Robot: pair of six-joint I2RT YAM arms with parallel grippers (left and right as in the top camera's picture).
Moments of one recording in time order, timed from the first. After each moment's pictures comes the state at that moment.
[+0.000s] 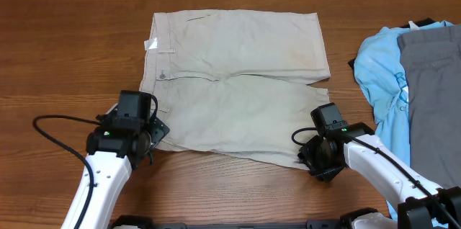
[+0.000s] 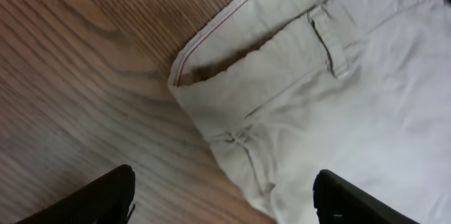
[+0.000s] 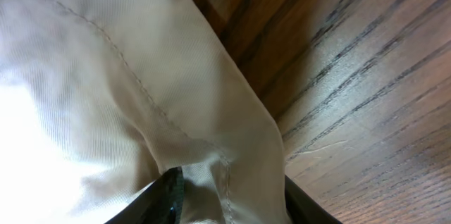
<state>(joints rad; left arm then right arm) -0.11 1.16 0.76 -0.88 -0.15 -0.99 0.28 1.40 0.60 -0.78 -0.18 1.16</state>
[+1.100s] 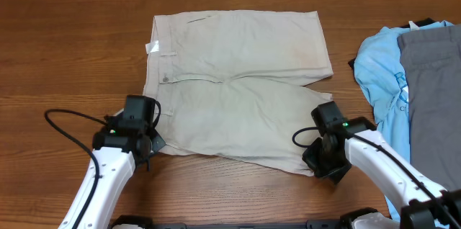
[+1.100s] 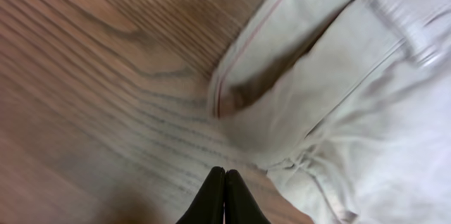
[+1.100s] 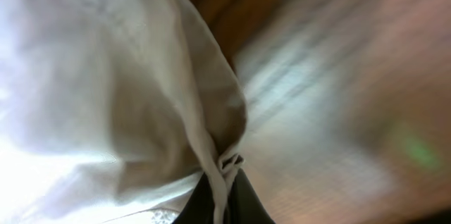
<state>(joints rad) -0.11 1.21 0.73 -0.90 -0.20 -0.78 0.28 1.39 0.68 -0.98 -0.11 1.05</state>
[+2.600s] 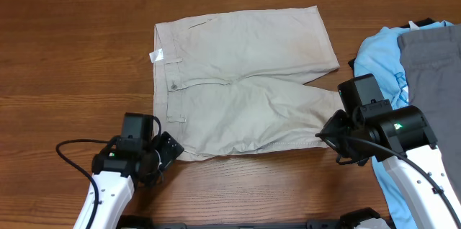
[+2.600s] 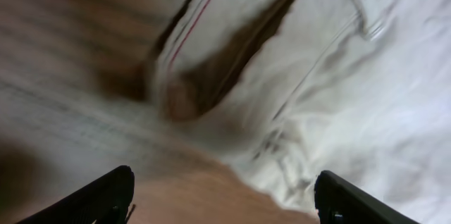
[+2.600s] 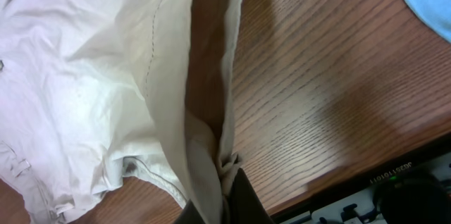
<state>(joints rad) -0.11 1.06 0.55 -0.77 0.17 -0.98 0.28 1.15 1.15 -1.37 -0.01 0.96</state>
